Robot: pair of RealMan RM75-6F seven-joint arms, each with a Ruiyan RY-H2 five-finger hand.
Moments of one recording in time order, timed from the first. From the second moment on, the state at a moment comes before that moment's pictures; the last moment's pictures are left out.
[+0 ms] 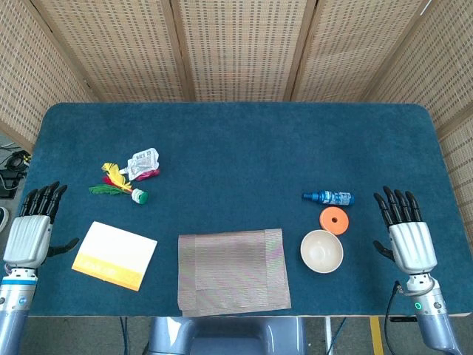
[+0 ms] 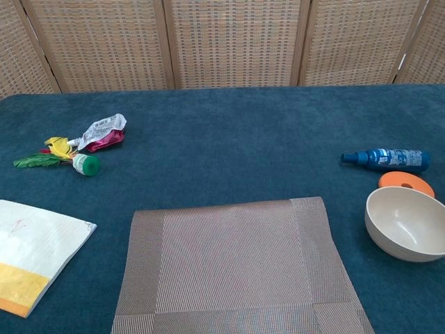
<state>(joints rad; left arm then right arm) -0.22 -1.18 -0.09 -1.75 1.35 1.42 0.22 0.25 -1.33 0.05 -1.37 -1.52 1.54 -0.12</state>
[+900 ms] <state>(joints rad) -0.23 -1.18 -0.11 -1.74 1.34 1.41 0.23 0.34 -1.34 -0.16 -1.30 -1.81 1.28 -0.01</state>
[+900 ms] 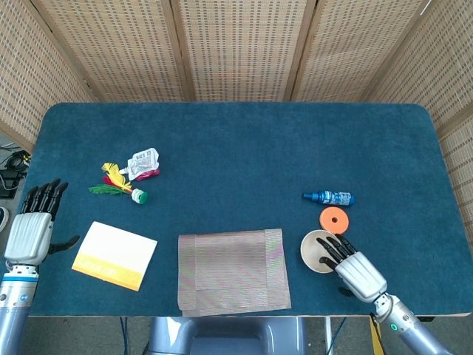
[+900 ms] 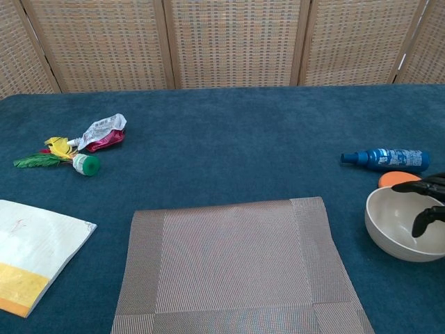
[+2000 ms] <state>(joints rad) -0.23 -1.17 -0.12 -1.74 1.33 1.39 0.20 0.45 -1.41 0.16 -1.08 -1.35 1.11 0.20</state>
